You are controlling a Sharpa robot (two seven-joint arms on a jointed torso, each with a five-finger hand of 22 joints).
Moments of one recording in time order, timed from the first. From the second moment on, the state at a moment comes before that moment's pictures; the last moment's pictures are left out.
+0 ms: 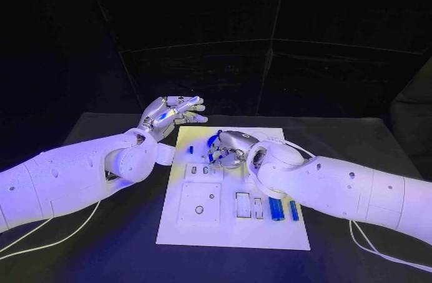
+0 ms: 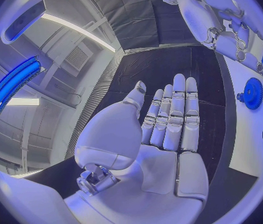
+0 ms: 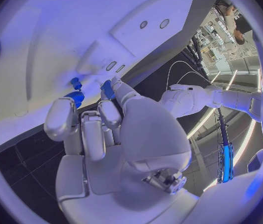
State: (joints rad) left arm 1.19 -0.86 -0.02 1.46 -0.01 -0.19 0.56; left_hand 1.26 0.11 0.00 -0.02 0.05 0.98 0.21 0.10 0.07 1.07 0.15 0.15 0.07 1.21 0.09 0.20 0.22 0.18 1.00 0.21 0.26 0.07; right arm 1.18 -0.45 -0.05 1.38 -1.42 -0.29 -0.21; right_hand 1.35 0.05 0.22 -0.04 0.12 1.00 0.14 0.16 0.08 1.31 0.05 1.23 1.19 1.47 -0.02 1.50 1.31 0.10 1.34 0.08 1.34 1.07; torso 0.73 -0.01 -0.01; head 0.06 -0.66
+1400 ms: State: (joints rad) left arm 1.19 -0.85 -0.02 1.46 -0.01 -0.19 0.56; left_hand 1.26 0.11 0.00 -0.02 0.05 0.98 0.21 0.10 0.07 1.07 0.15 0.15 0.07 1.21 0.09 0.20 0.22 0.18 1.00 0.21 0.26 0.08; right arm 1.15 -0.44 -0.06 1.38 -1.48 -0.24 -0.24; right_hand 1.33 0.02 0.23 -0.04 0.12 0.99 0.14 0.16 0.08 1.30 0.06 1.22 1.18 1.47 -0.02 1.50 1.31 0.10 1.34 0.08 1.34 1.06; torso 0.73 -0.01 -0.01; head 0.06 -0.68
